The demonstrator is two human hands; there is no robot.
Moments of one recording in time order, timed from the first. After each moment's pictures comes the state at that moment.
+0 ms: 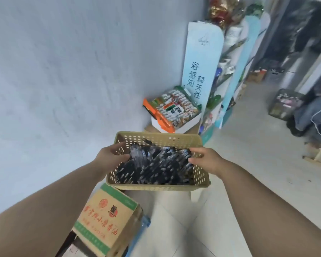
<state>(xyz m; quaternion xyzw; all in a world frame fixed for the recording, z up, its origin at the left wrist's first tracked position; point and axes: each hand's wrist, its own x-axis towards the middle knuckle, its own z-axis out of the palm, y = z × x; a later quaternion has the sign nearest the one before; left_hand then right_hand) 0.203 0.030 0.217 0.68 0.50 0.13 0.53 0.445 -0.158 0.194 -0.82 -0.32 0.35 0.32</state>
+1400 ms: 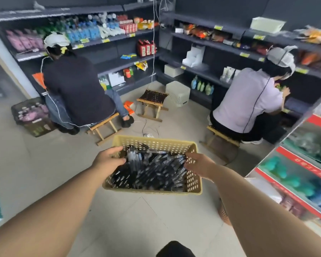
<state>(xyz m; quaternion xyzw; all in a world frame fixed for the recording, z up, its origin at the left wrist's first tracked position) 0.974 -0.512 0.189 0.86 -0.09 -0.23 0.45 0.815 -0.769 0.163 -0.83 0.36 0.13 0.40</state>
